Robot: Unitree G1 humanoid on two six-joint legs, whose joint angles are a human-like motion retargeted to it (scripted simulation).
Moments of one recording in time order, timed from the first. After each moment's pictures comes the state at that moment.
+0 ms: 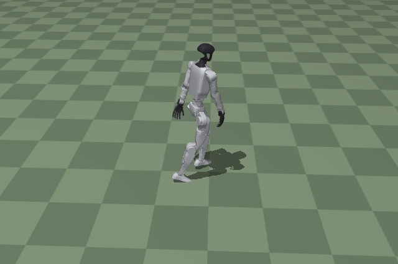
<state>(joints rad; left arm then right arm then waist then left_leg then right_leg) 0.17 0.09 0.27 1.46 0.63 0.09 -0.09 -0.35 -0.04 0.09 1.31 -0.43 0.20 0.19 0.09 -0.06 0.13 -0.42 -0.09 0.25 0.60 -0.05 0.26 0.26 -0.05 -0.31 0.07 0.00 -0.01</state>
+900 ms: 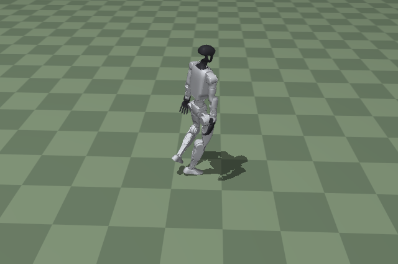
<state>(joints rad) 0.05 0.17 0.17 1.37 0.82 0.09 -0.28 -0.10 -0.13 -0.03 1.52 -0.45 0.25 0.21 0.00 -0.05 0.17 -0.05 0.13 0.41 1.09 -0.18 0.26 0.16 -0.01 -0.34 0.13 -0.01 -0.15</state>
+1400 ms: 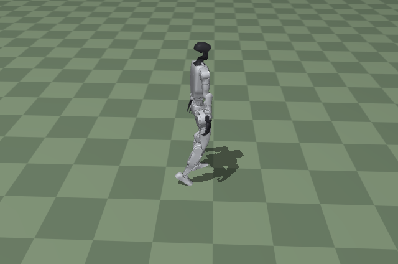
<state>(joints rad) 0.00 0.19 0.15 1.47 0.62 0.08 0.08 -0.12 -0.11 0.11 1.54 -0.71 0.18 0.07 -0.03 0.01 0.05 -0.14 0.04 0.25 0.23 -0.07 0.17 0.09 -0.06 -0.23 0.37 0.14 0.16</state>
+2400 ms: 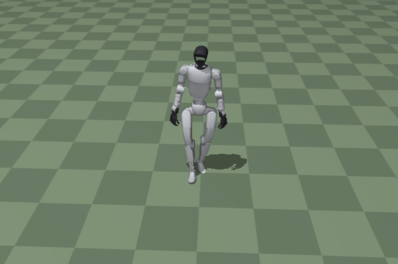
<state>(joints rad) -0.04 0.19 0.10 1.39 0.61 0.17 -0.08 -0.12 -0.13 0.13 1.24 -0.80 0.17 0.16 -0.19 -0.07 0.10 0.02 -0.11 0.30 0.16 -0.13 0.25 -0.22 0.05 -0.14 0.13 -0.11 0.03</state>
